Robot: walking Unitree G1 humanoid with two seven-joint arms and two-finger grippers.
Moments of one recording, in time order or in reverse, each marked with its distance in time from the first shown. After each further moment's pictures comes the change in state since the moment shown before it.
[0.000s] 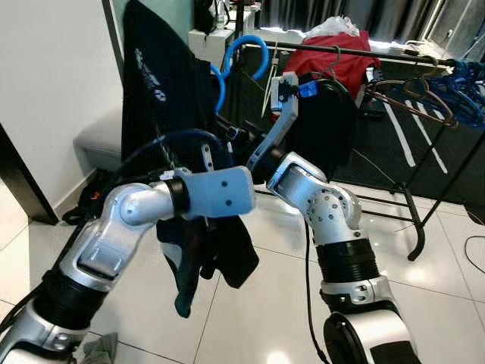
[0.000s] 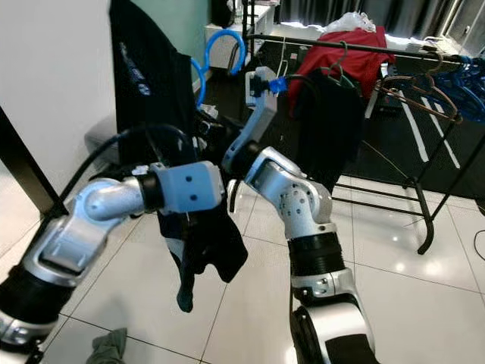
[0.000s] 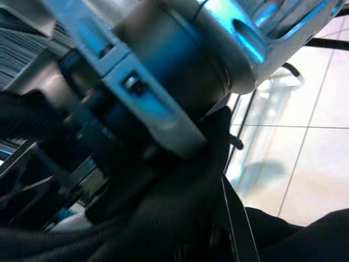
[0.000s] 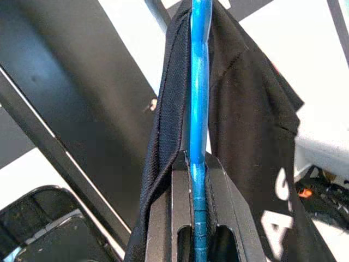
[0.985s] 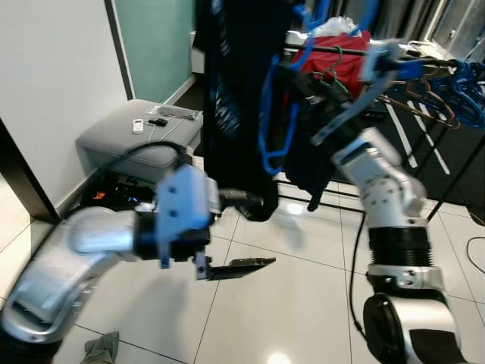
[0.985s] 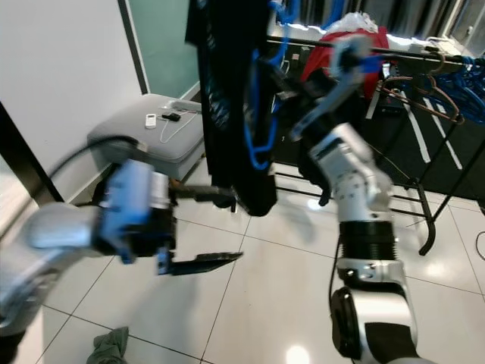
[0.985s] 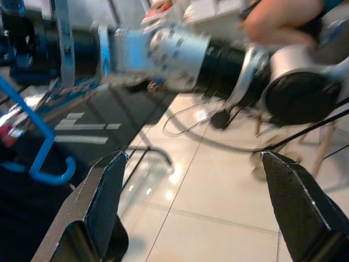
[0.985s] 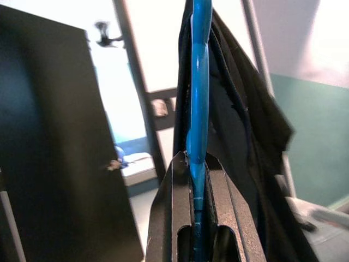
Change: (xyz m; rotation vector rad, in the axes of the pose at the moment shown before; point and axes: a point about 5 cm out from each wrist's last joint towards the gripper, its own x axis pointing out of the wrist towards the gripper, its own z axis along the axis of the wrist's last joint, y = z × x) left arm -0.052 -0.018 0.049 -0.523 -0.347 -0.267; right arm -0.056 -0.030 0.088 -0.325 -0.290 0.009
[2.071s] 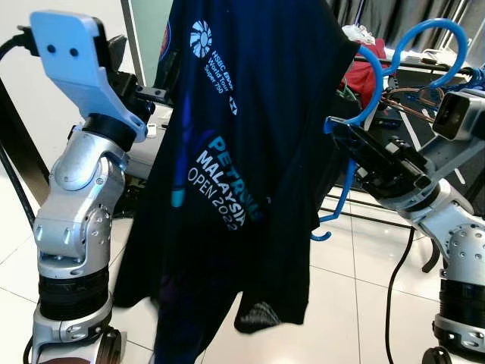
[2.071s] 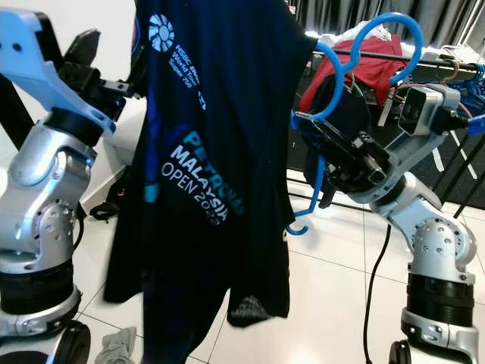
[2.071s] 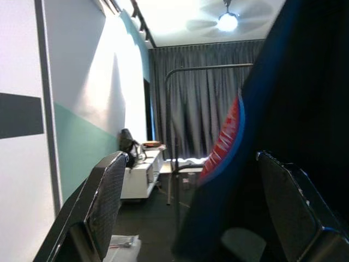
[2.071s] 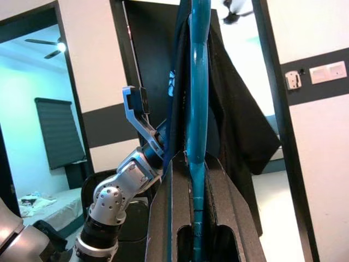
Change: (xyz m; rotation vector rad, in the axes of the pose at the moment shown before) left arm -0.027 0.098 0.026 0.065 -0.220 1.201; right arm -0.087 0.019 0.017 0.247 0.095 0.426
